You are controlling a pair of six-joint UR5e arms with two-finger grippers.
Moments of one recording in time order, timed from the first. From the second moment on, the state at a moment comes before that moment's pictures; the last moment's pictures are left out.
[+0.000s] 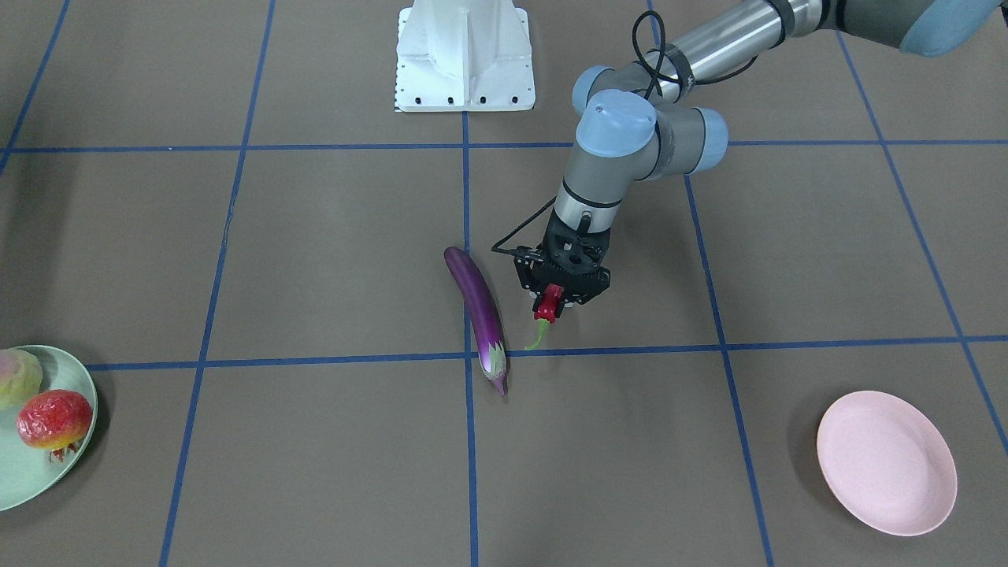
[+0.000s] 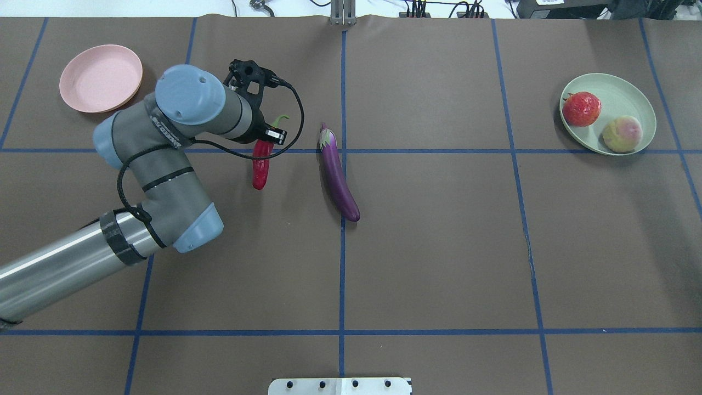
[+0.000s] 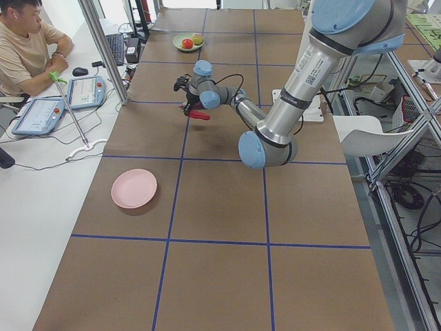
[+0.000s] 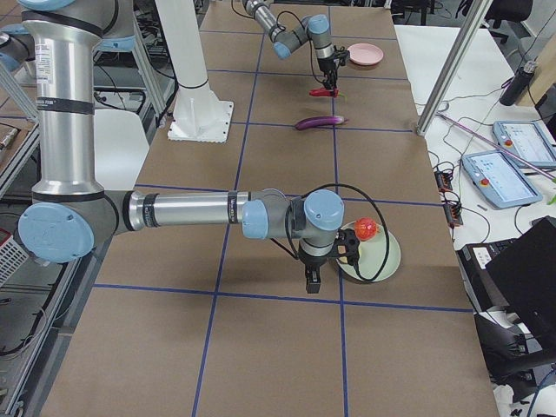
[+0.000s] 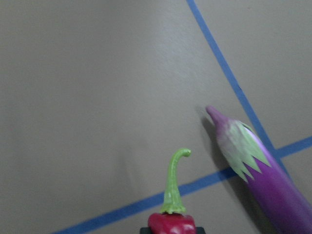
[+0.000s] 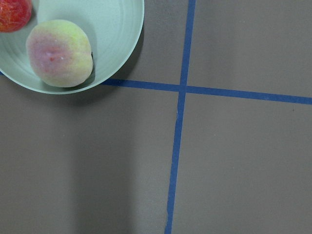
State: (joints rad) left arm -0.75 -2.22 -1.43 -2.00 -1.84 -0.70; right arm 1.51 -1.62 1.68 -1.60 2.34 -0.01
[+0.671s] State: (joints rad) left arm -1.10 -2.23 -1.05 -2.01 -2.02 -0.11; right arm 1.51 -1.62 1.68 -1.59 2.34 -0.01
